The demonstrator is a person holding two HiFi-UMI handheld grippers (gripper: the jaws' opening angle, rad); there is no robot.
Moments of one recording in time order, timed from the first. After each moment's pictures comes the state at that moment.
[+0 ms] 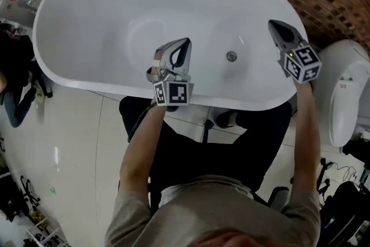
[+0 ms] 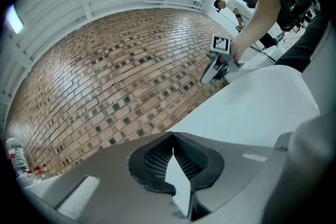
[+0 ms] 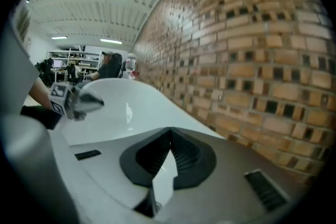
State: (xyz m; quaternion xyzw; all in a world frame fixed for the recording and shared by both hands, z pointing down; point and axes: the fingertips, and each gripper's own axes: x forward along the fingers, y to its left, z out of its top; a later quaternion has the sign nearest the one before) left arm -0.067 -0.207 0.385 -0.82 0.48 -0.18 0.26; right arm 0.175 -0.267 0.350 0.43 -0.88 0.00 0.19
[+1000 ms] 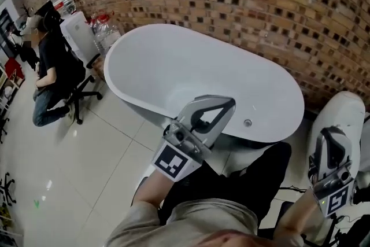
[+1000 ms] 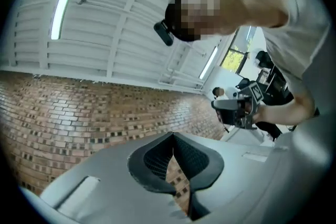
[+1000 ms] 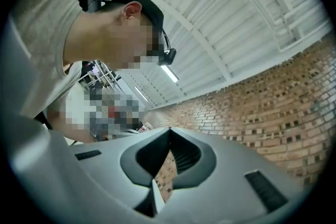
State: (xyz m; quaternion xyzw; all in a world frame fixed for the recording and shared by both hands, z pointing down) left arm -0.060 0.103 0.034 -0.87 0.32 0.20 0.31; right arm 0.102 0.175 -0.006 0.34 -0.85 -0.39 -0.09
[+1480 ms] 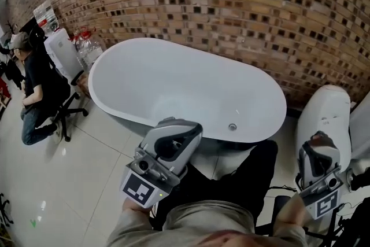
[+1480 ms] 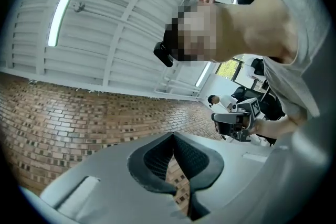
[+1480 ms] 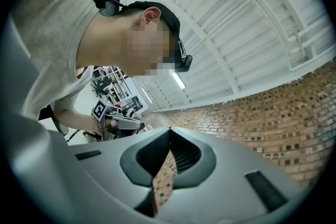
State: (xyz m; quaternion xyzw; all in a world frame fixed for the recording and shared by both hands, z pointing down) left arm -0.076 0.172 0.004 -0.87 0.29 0.20 0.35; right arm 0.094 0.228 -0.009 0.32 -0.82 -0.47 -0.08
